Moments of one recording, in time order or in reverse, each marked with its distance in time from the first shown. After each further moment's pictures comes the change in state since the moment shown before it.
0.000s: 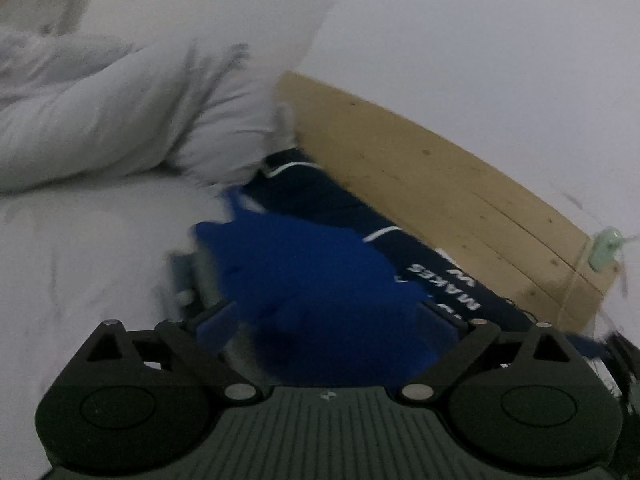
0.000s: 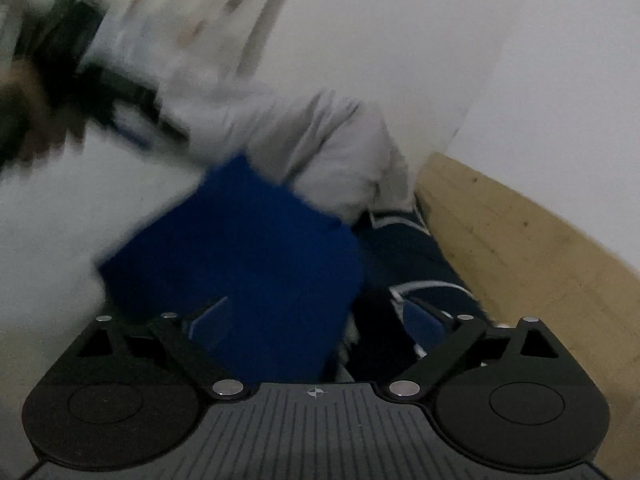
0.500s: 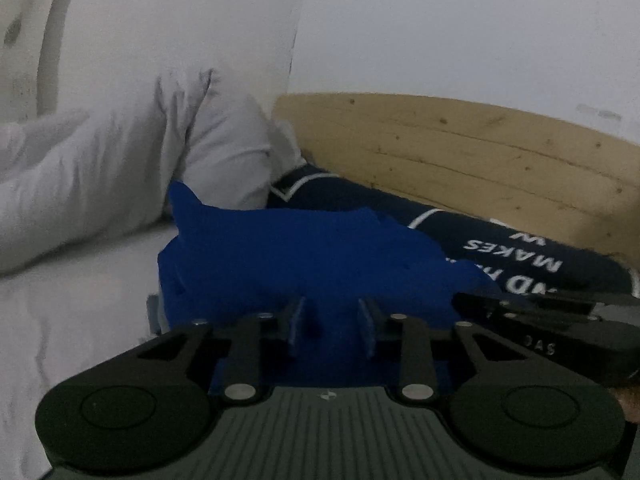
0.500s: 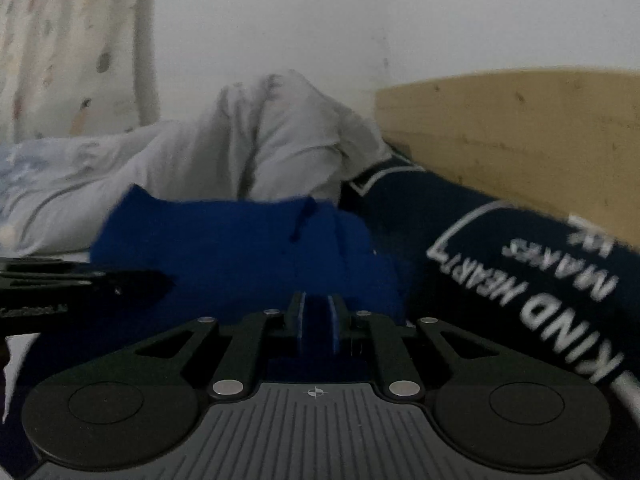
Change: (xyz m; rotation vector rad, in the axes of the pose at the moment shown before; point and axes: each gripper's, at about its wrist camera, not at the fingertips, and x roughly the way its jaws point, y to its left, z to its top) left arm 0.101 -0.025 -0.054 0.280 -0.110 0.207; right arm 0.165 -0.034 -0.042 0.469 -0.001 -0.037
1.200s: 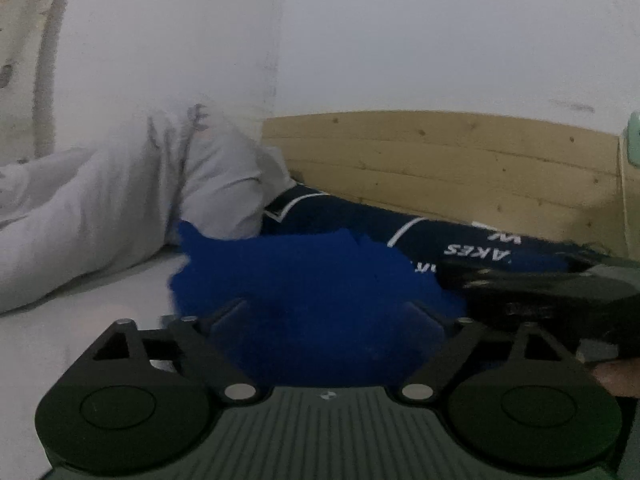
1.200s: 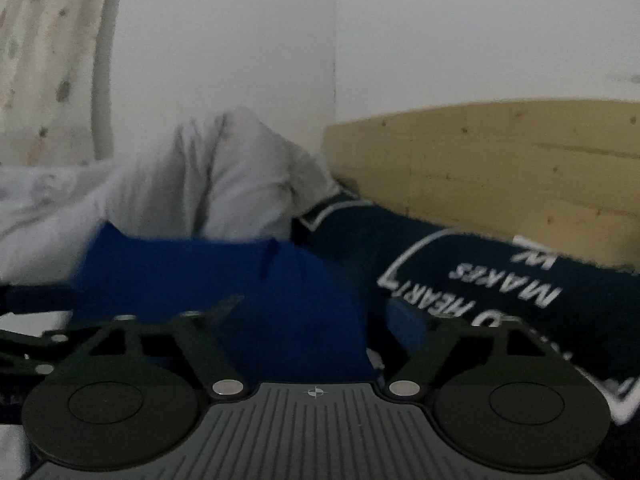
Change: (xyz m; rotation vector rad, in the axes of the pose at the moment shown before) left arm -0.077 -0.020 0.020 0.043 -0.017 -0.004; right arm -0.051 0.013 0.019 0.015 -0.111 -0.136
